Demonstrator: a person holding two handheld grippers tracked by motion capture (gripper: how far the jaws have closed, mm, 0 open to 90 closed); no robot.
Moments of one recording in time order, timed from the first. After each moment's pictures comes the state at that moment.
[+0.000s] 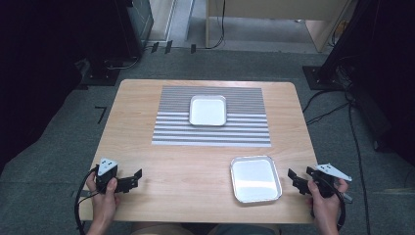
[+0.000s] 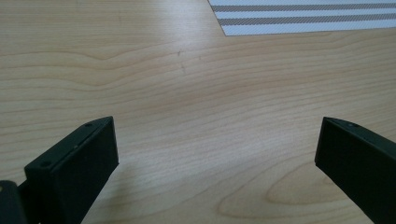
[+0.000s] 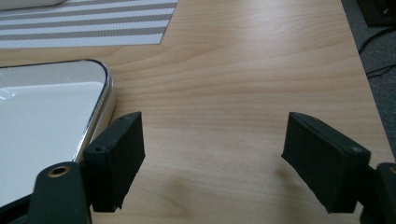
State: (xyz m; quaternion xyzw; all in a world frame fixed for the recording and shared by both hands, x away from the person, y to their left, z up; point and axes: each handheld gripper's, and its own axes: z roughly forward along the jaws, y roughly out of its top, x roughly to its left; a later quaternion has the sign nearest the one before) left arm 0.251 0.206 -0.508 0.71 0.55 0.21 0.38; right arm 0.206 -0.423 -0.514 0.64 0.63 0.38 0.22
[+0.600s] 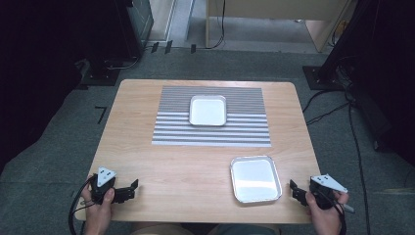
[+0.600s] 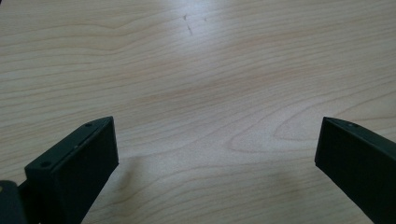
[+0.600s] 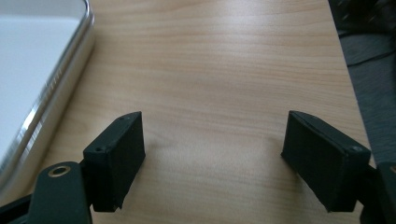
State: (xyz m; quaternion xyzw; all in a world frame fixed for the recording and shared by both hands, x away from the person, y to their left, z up) left arm 0.227 0.209 -0.514 0.74 0.53 0.23 0.34; right arm 0.177 -0.413 -0.526 0.63 0.66 0.31 0.27
